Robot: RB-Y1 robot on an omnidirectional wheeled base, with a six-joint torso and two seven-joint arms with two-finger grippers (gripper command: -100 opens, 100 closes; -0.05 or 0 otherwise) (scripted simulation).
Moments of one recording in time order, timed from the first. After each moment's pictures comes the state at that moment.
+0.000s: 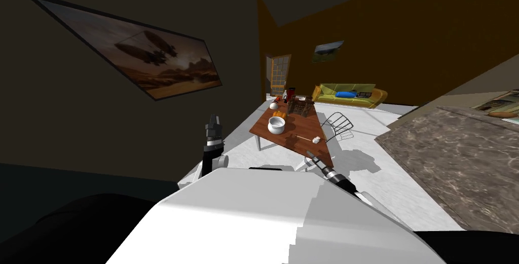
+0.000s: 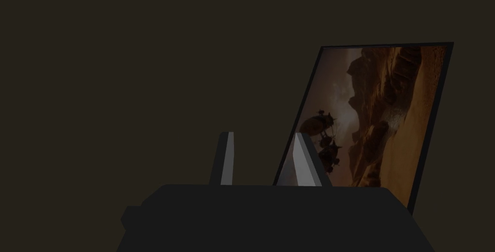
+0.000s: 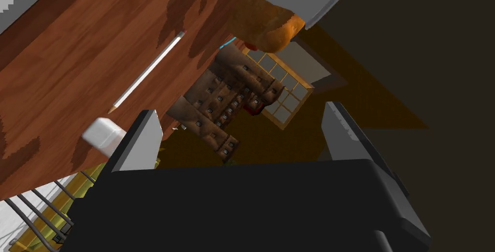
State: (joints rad) left arm 0.46 -0.01 0.07 -2.21 -0.05 -0.50 -0.17; right arm 0.55 -0.65 0.06 -1.40 0.28 -0.55 -0.11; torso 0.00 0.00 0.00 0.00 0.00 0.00
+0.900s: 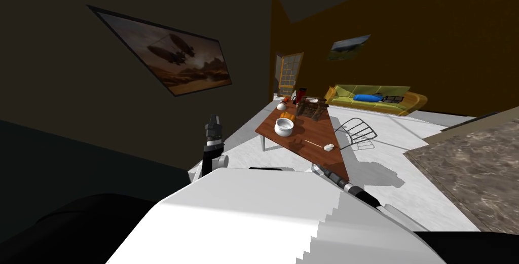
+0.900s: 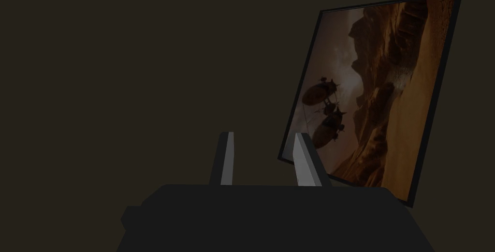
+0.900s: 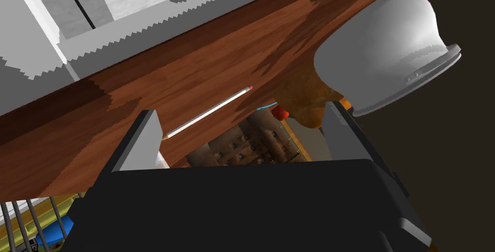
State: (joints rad) left arm 0.46 -0.01 0.07 -2.21 -0.05 -0.50 -0.17; right arm 0.52 -0.81 0.15 -1.14 0.33 -0.55 -0.08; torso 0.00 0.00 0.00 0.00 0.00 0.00
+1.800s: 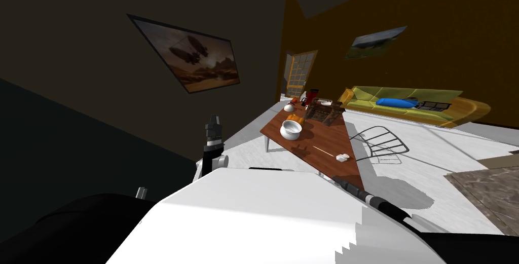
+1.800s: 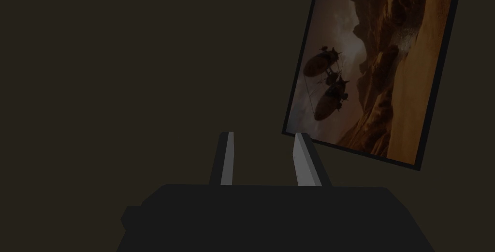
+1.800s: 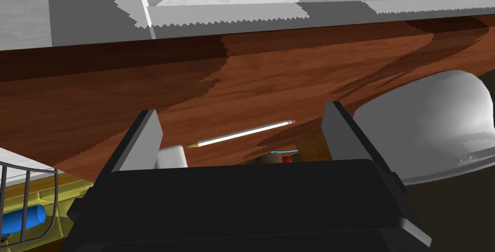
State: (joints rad) left arm 0.46 -0.01 0.07 -2.21 -0.05 -0.50 -0.17; right arm 0.46 -0.94 0.26 -0.90 0.36 -0.53 -0.04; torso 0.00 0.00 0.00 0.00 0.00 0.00
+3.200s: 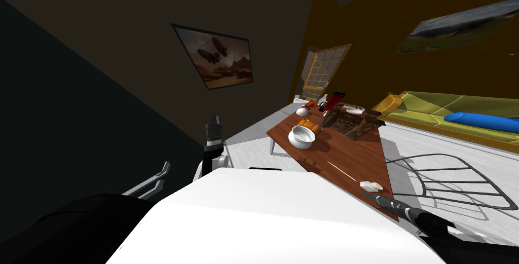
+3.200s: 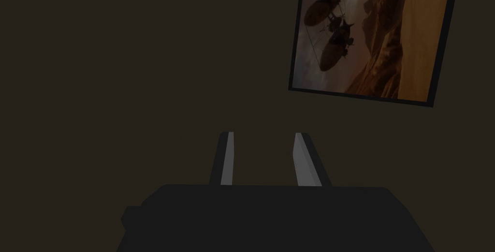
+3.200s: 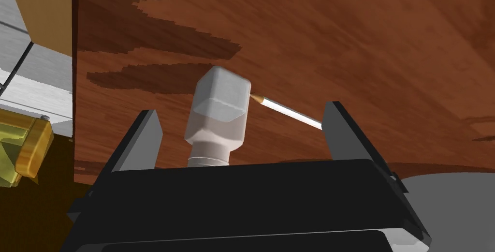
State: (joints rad) left arm 0.46 -0.01 0.07 -2.21 -0.05 -0.50 -0.17; right arm 0.29 -1.08 0.48 -0.54 0.40 -0.49 0.06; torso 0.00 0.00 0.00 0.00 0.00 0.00
